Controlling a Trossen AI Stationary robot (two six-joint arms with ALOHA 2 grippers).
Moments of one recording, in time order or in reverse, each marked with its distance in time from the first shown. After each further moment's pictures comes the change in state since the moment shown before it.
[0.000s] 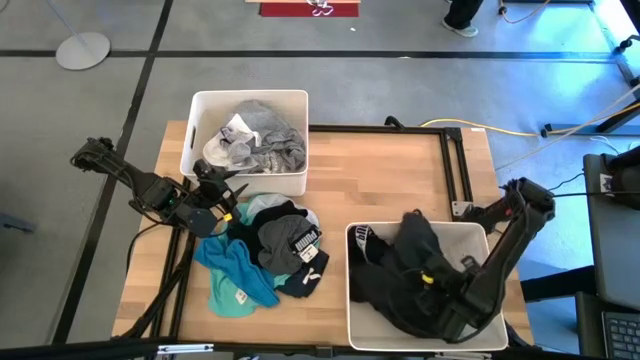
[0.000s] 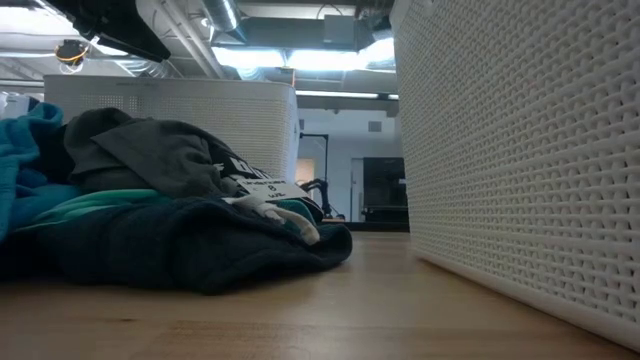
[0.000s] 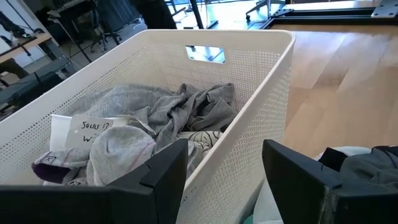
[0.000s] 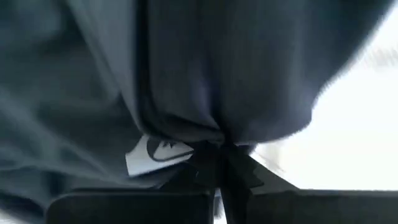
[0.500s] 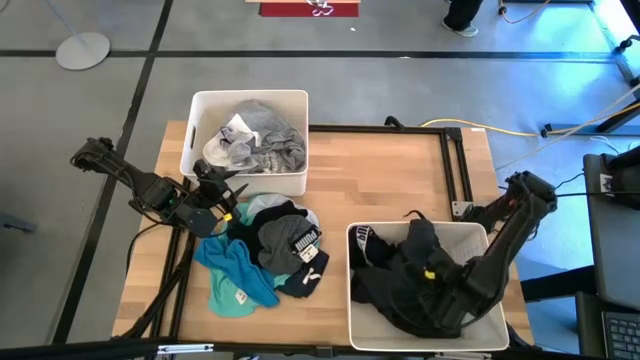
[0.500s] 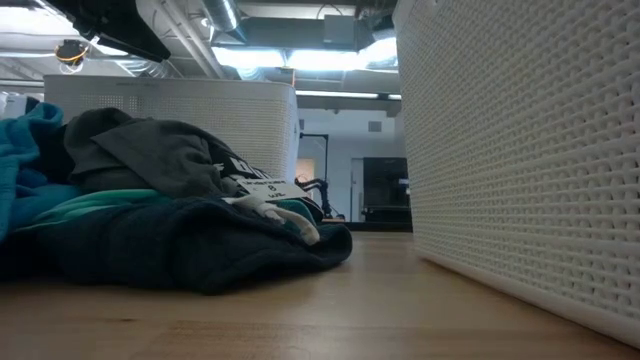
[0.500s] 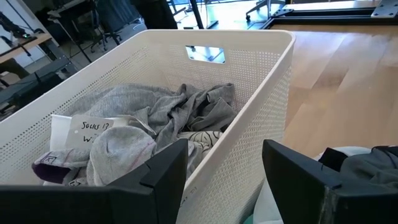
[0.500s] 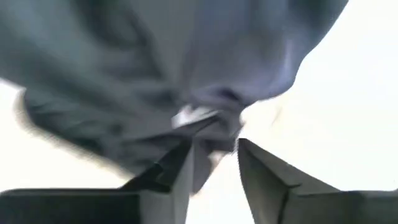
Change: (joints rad) left arm 0.000 0.000 0.000 0.000 0.000 0.001; right arm -0.066 -0.069 0.067 -0.009 -0.195 -0.024
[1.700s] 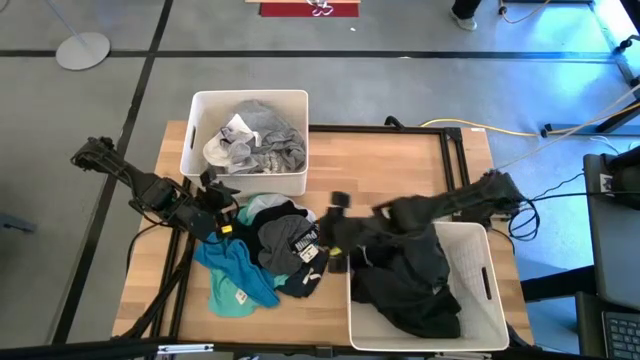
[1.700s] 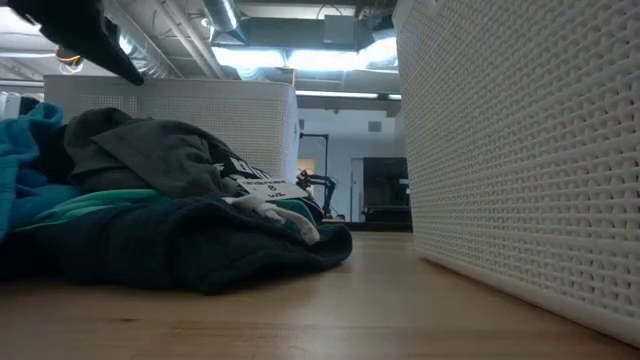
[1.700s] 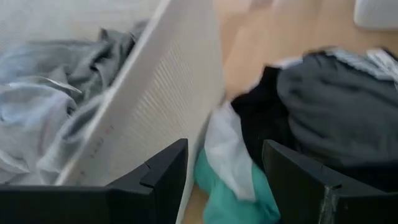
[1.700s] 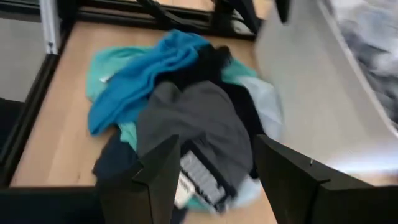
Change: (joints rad) left arm -0.013 -0.002 0.000 -0.091 0.348 0.076; right arm -0.585 0.213 0.369 0.761 0.430 -1.809
